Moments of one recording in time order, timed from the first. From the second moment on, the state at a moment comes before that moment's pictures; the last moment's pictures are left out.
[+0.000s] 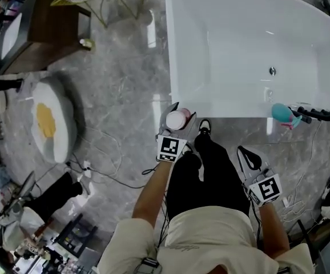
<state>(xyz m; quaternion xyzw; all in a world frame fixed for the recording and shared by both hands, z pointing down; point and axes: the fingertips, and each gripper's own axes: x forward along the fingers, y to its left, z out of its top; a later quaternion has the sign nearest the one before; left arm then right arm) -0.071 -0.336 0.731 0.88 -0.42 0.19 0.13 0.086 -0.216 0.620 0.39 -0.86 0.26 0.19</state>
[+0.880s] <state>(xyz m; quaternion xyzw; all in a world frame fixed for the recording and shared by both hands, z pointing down) -0.069 -0.325 0.757 0.88 -0.41 0.24 0.08 0.083 -0.227 0.625 0.38 -0.86 0.27 0.18</state>
